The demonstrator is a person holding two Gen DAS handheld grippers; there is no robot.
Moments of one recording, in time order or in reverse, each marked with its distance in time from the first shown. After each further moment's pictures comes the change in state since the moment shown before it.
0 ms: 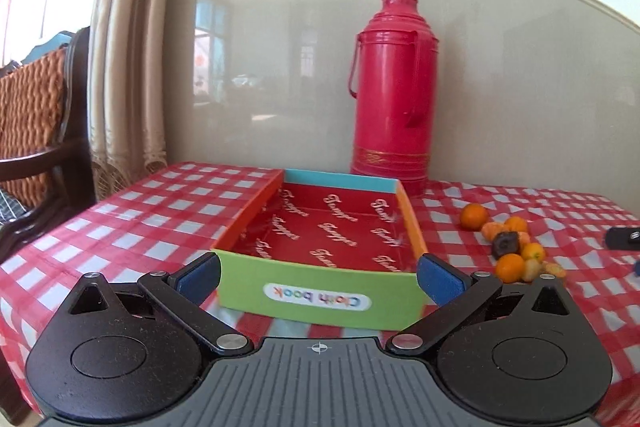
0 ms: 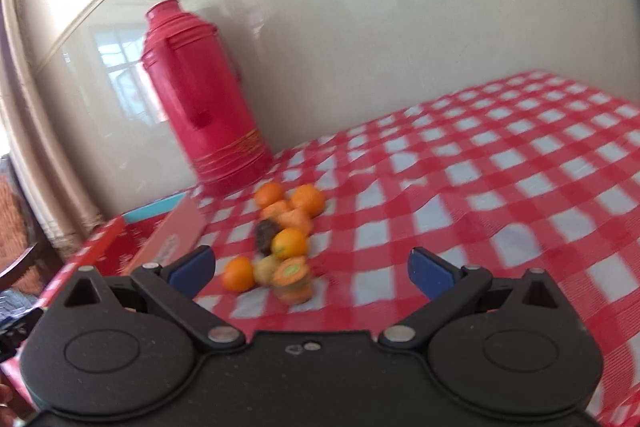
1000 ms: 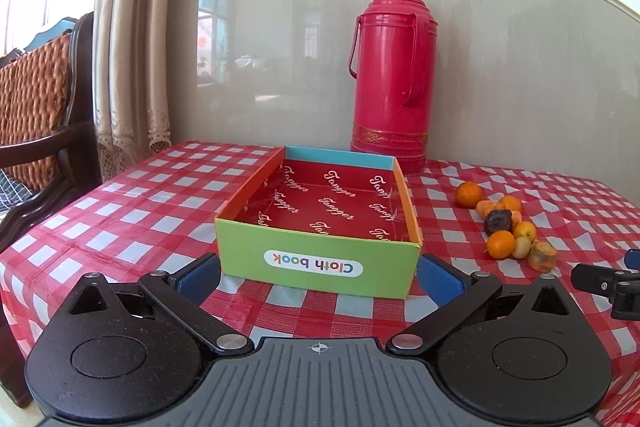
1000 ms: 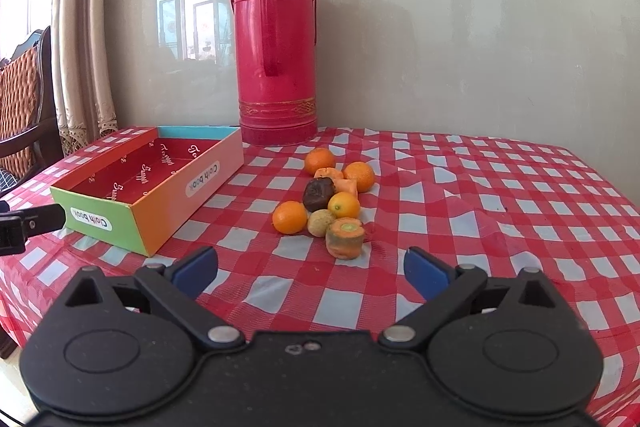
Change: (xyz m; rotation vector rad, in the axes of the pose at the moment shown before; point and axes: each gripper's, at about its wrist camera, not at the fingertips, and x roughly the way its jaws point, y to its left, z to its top) left arm -0.013 -0.002 -0.004 0.002 0.067 0.024; right arm -0.024 0.071 -0.036 -0.367 0.014 -0.065
